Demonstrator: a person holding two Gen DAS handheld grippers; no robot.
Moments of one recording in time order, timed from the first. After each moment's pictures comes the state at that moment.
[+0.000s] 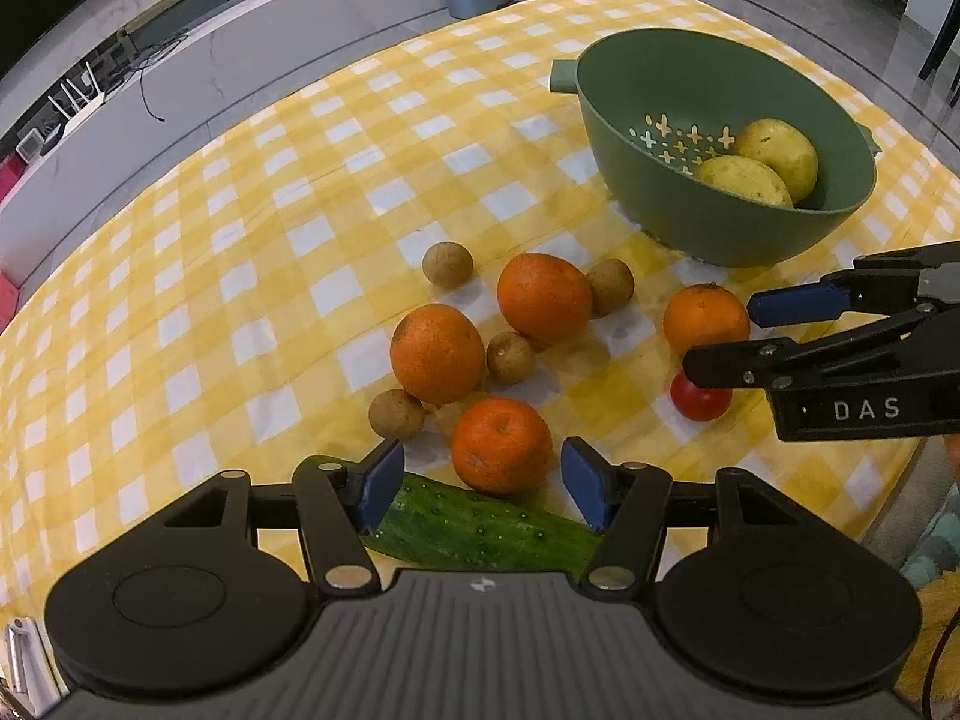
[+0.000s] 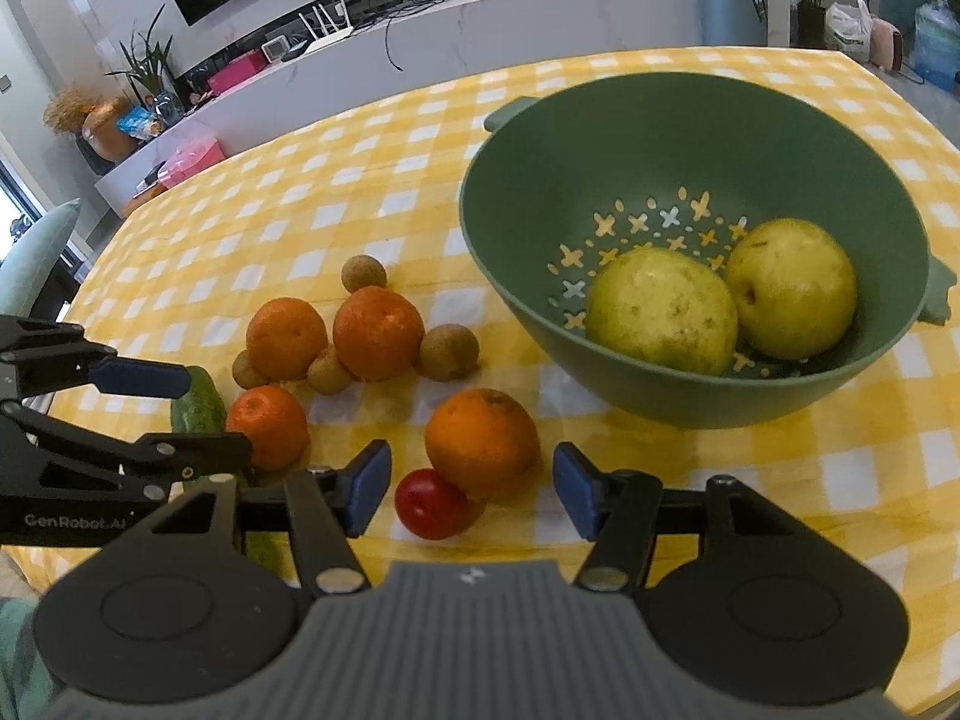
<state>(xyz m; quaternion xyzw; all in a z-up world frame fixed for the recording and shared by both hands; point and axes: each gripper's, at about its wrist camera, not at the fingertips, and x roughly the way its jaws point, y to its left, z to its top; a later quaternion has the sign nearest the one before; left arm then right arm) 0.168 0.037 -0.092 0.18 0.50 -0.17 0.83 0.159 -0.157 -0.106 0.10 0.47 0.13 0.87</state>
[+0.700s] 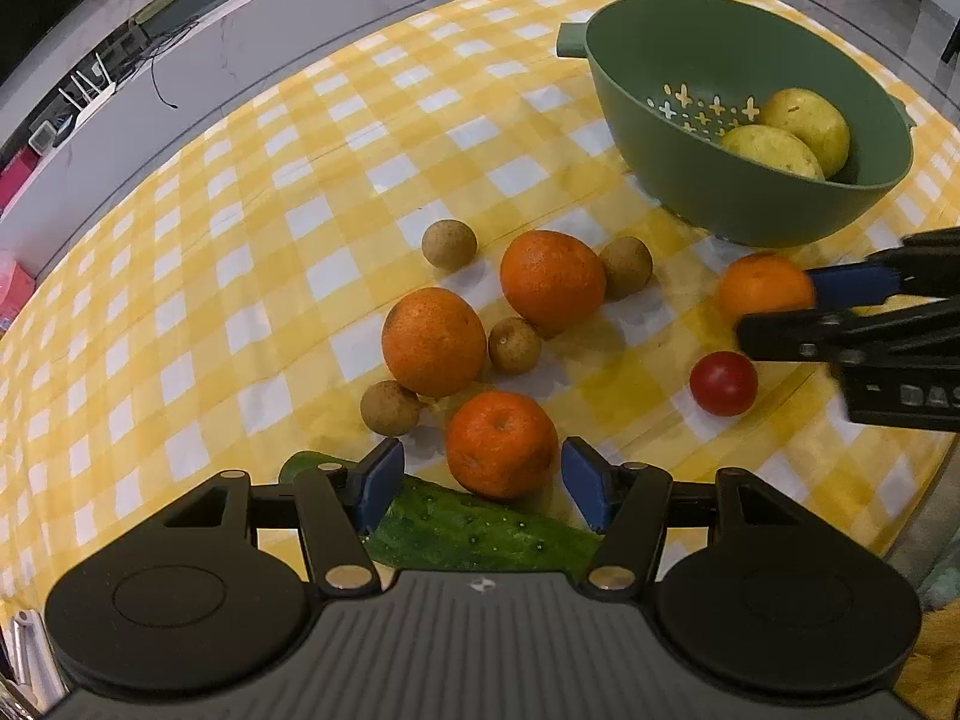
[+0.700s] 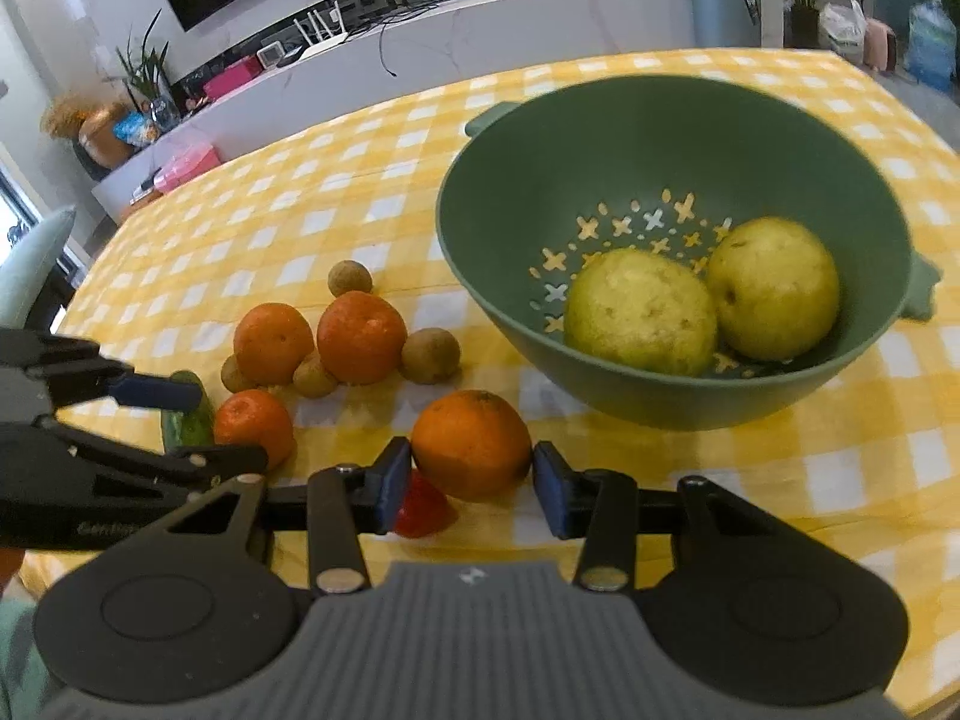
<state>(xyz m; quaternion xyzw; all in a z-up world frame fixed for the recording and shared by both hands) 0.174 0.025 -0.110 0.20 0.51 -0.15 0.82 0.154 -0.166 -0.101 0.08 0.47 0.13 0.87</state>
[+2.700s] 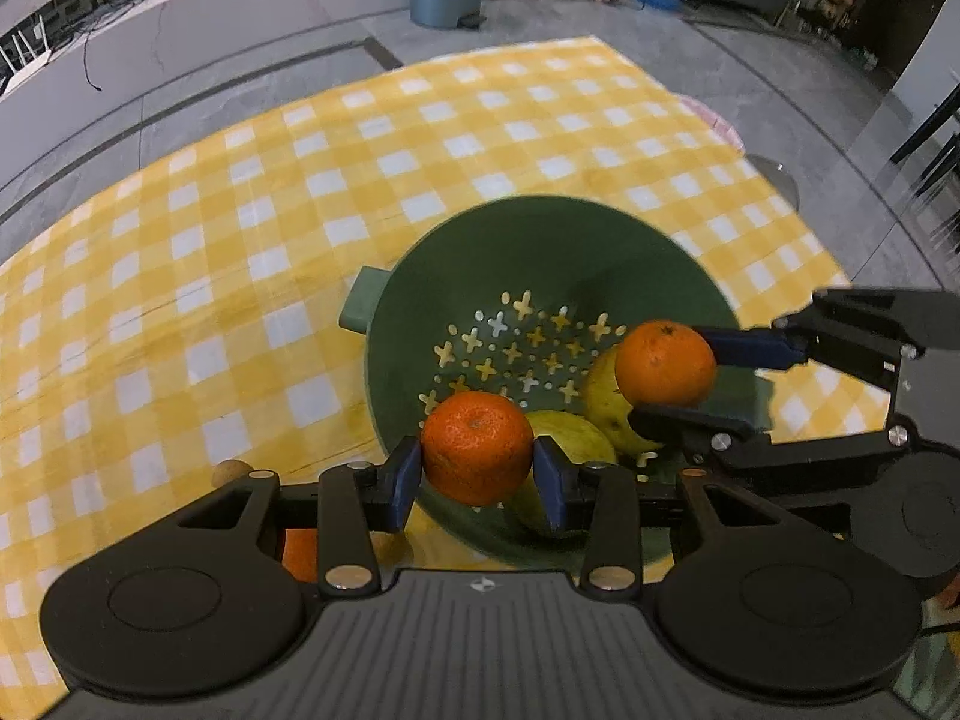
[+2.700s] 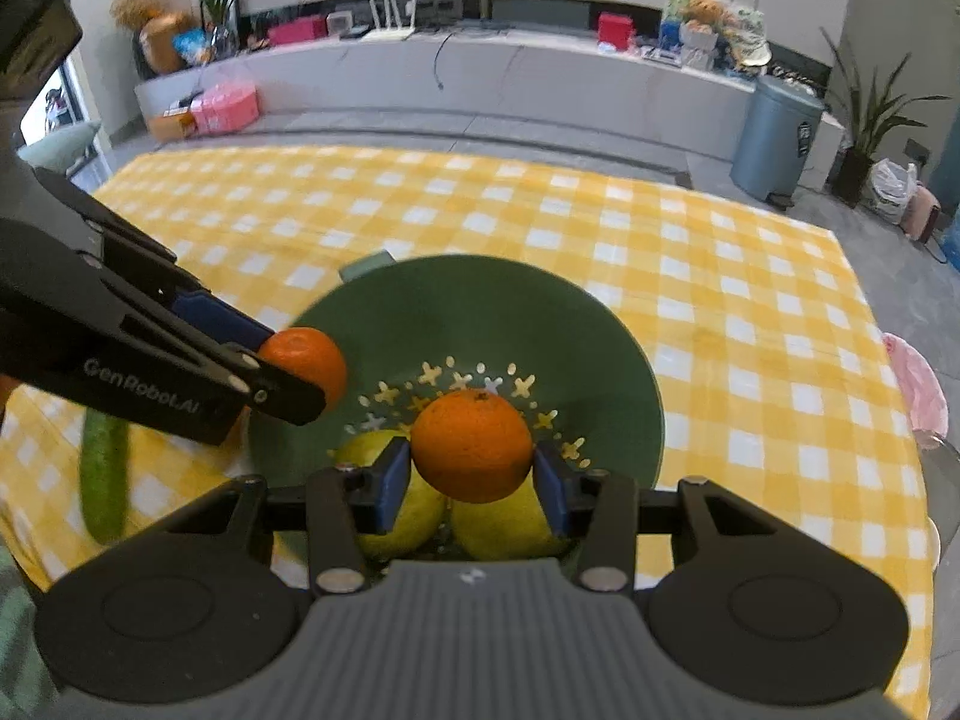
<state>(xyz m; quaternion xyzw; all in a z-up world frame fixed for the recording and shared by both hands) 0.253 -0.087 -0.055 0.08 0.54 -0.21 0.81 0.230 -0.255 -0.047 -0.07 0.44 0.19 0.88</state>
